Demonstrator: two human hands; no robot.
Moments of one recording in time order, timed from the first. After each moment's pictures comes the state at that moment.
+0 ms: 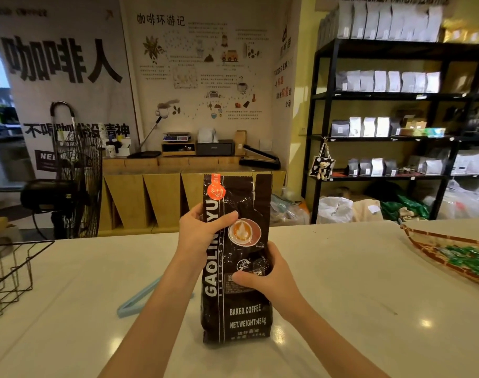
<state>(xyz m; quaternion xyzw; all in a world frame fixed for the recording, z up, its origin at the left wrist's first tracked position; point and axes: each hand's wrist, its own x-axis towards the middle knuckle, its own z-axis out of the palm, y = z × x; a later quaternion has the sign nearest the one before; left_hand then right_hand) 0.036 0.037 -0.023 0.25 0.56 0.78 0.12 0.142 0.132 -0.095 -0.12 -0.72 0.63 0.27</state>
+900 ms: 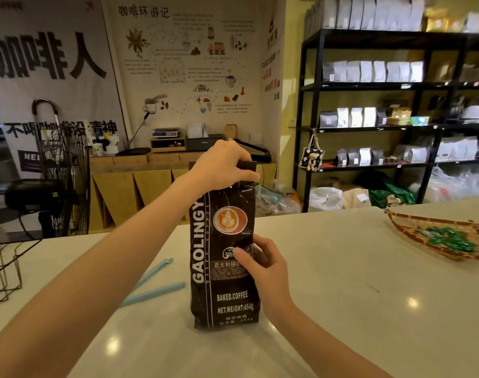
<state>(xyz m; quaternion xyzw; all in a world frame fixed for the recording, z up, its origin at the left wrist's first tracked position) 0.042 0.074 0.074 0.60 0.75 0.24 -0.13 0.159 0.113 -0.105 -0.12 -0.60 0.71 0.36</state>
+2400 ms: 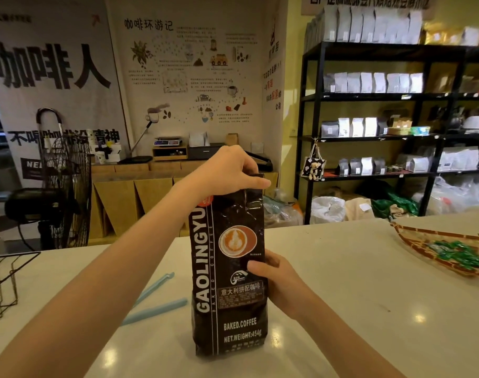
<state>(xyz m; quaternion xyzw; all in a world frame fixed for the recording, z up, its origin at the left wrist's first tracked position) 0.046 0.069 0.091 0.62 0.74 0.25 -0.07 0.152 0.150 -0.083 -0.03 -0.59 0.79 0.16</state>
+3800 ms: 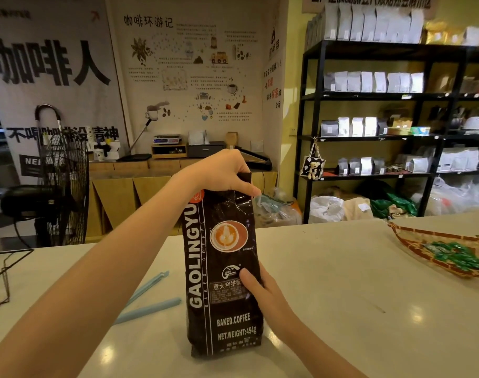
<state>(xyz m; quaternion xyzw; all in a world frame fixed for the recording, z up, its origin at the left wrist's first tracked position) 0.032 0.085 0.092 0.62 0.76 0.19 0.02 0.153 0.136 -0.117 -0.07 -0.66 0.71 0.22</state>
